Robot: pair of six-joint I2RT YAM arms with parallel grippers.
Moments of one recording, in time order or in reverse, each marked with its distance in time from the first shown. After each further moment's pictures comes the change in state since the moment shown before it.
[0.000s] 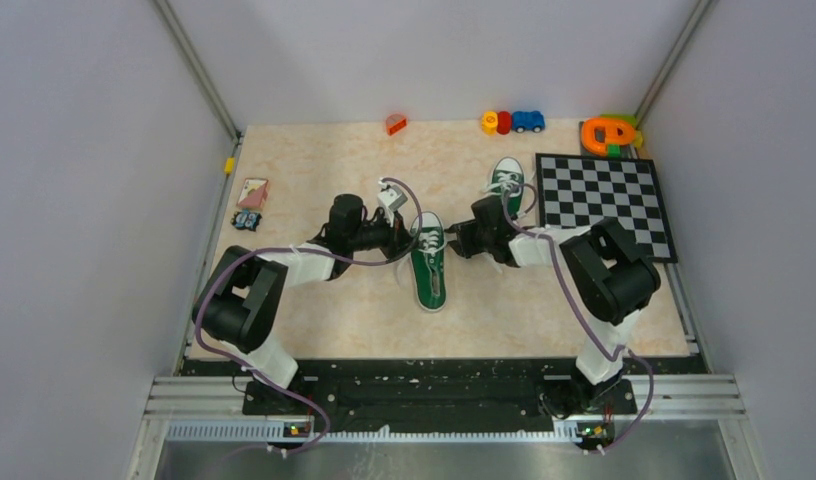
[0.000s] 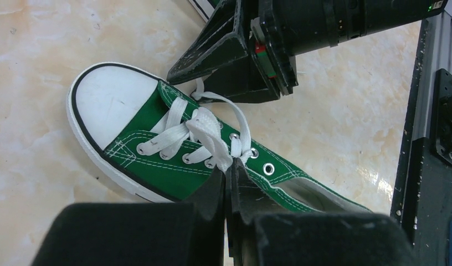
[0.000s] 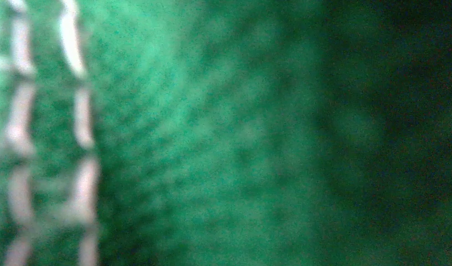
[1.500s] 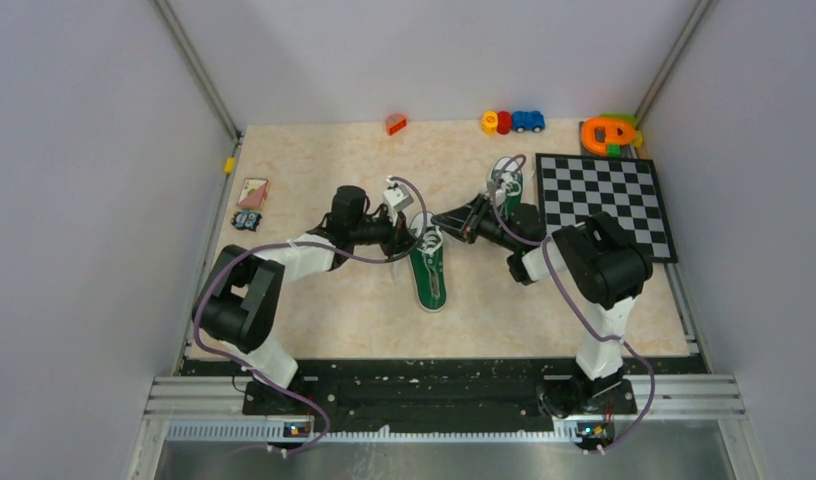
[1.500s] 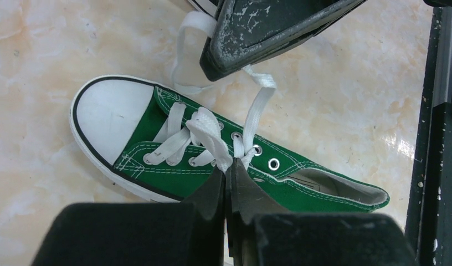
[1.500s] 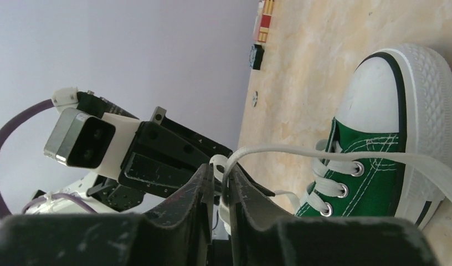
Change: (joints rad) left arm 0.006 0.000 0.083 -0.184 0.040 0.189; right arm -0.116 0.115 -0.198 1.150 -0.607 -0.399
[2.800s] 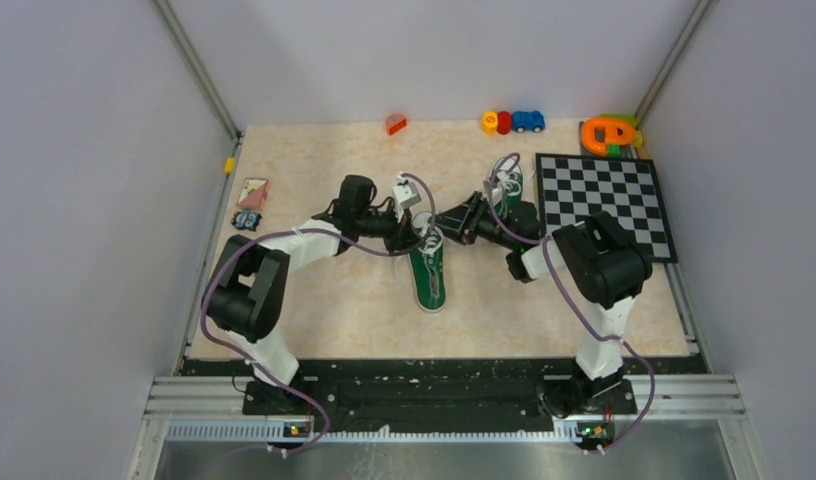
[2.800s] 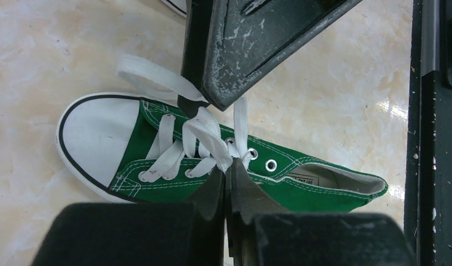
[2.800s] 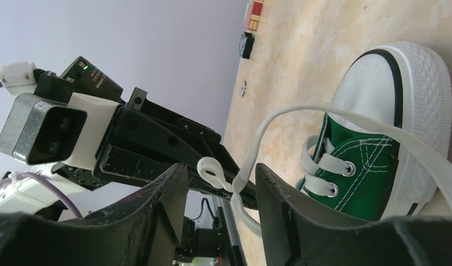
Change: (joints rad) left arm 0.000 0.067 0.147 -0.204 0.098 0.173; right arm 0.000 0.002 0.020 -0.057 -0.047 -0.086
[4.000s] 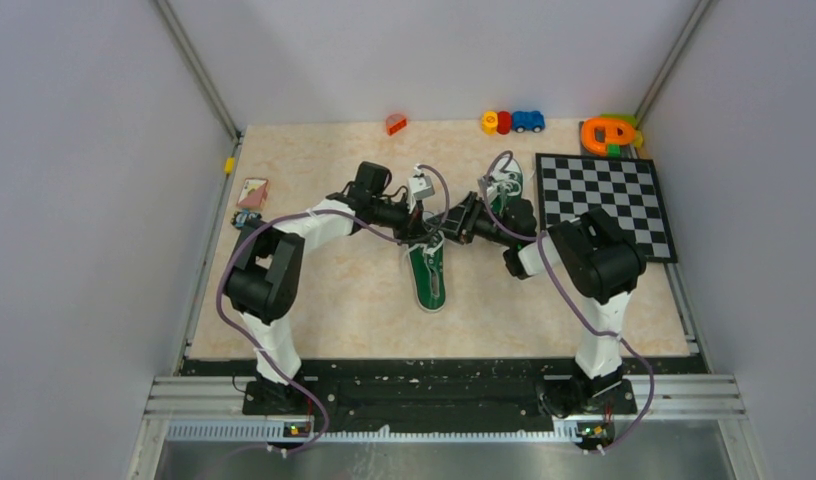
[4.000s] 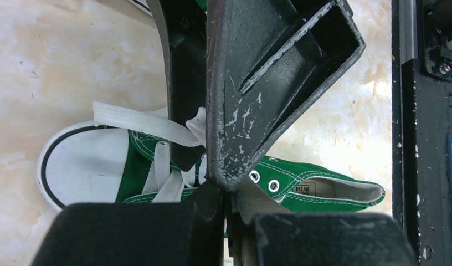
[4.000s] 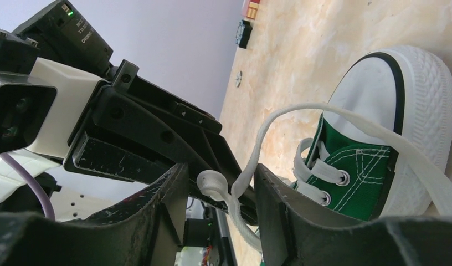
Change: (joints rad) left arm -0.029 0.144 0.230 -0.240 0.076 0.093; right arm 0.003 0.046 0.040 0.003 -0.058 -0.038
